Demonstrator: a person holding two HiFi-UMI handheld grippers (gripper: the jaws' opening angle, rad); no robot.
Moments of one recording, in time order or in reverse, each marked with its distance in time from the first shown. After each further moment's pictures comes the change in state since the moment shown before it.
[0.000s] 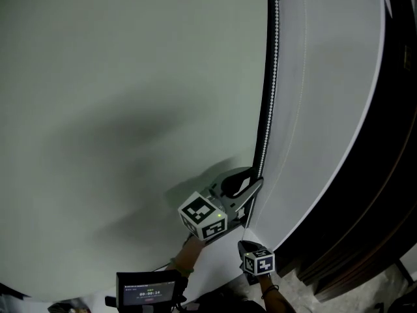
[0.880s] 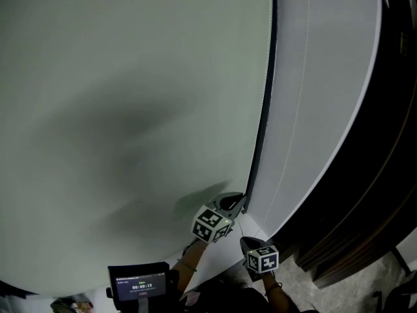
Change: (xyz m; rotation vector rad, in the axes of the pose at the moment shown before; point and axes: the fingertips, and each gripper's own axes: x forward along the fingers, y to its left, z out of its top) left arm -0.063 -0.001 -0.194 -0.068 0.455 0.168; right arm -0.034 0.005 -0.037 0.015 0.005 -0.005
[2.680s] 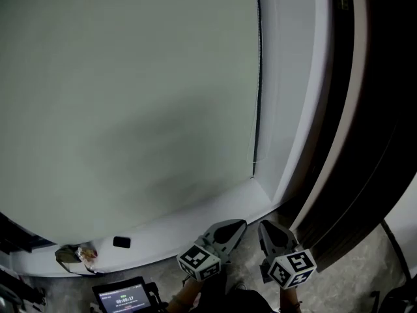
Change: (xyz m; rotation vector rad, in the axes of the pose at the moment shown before) left arm -0.184 -0.330 -0.002 -0.198 -0.242 0.112; right arm -0.341 0.118 0.005 -0.055 -0.412 0.148
